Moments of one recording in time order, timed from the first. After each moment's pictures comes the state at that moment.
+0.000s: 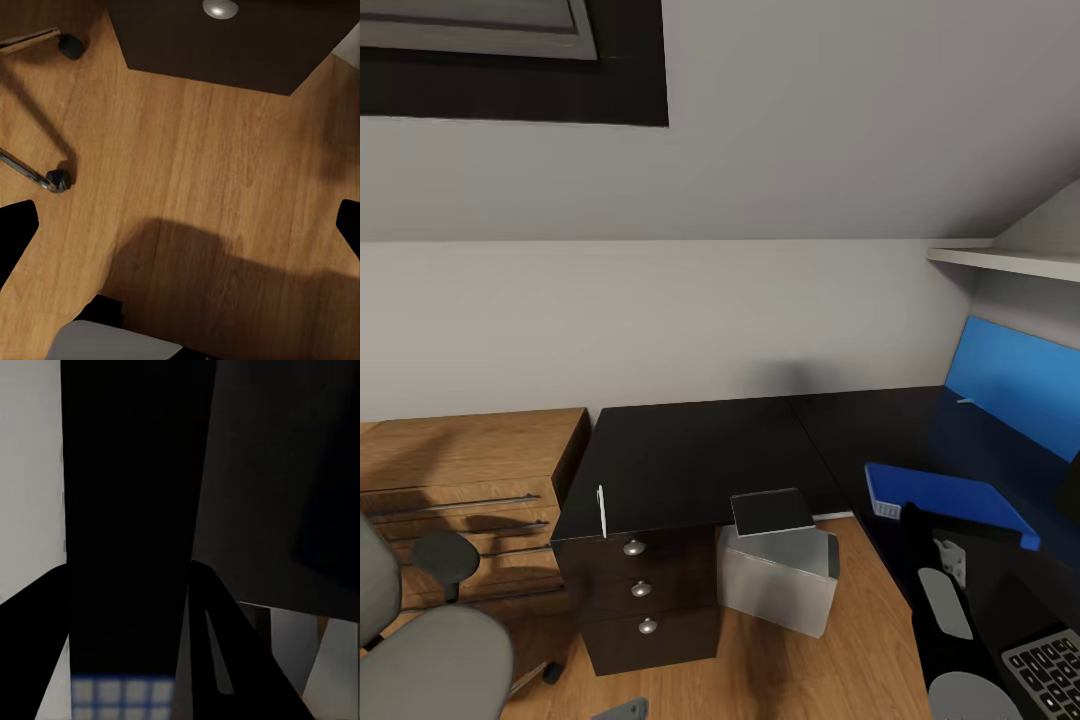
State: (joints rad) left arm 0.00 -0.04 -0.40 -1.01 0.55 0.21 0.61; right arm -0.52 0.07 -0.56 -0.86 -1.09 -0.04 0.01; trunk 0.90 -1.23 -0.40
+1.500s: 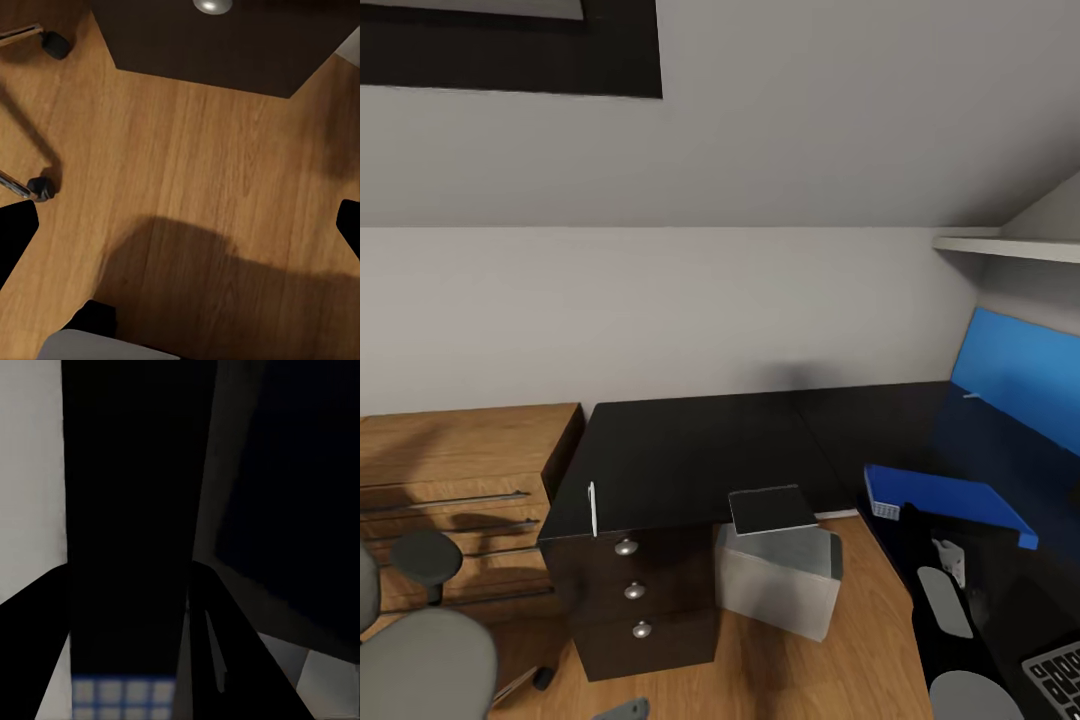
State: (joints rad) left arm 0.00 -0.05 -0.40 -1.01 0.55 0.21 0.61; right arm -0.52 0.06 -0.55 -0.86 -1.09 -0.04 0.00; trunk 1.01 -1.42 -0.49
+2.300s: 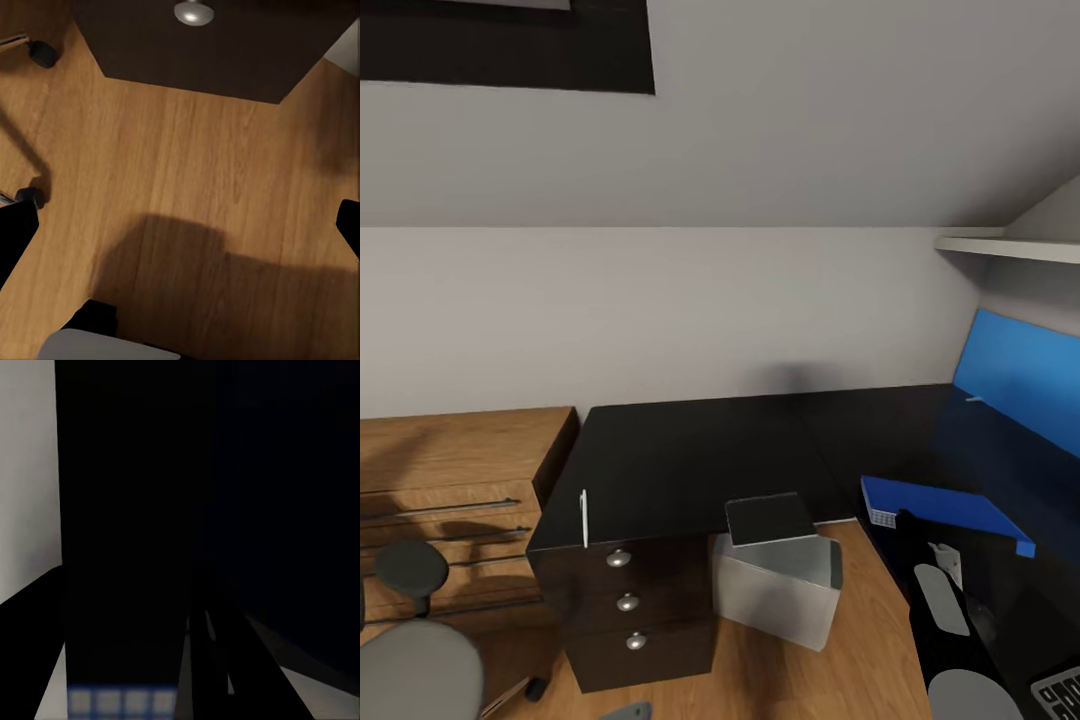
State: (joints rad) left arm 0.00 -0.05 -0.42 -1.00 0.55 0.21 0.61; right arm -0.52 0.06 -0.52 -0.86 -1.09 -0.04 -0.11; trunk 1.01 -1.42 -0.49
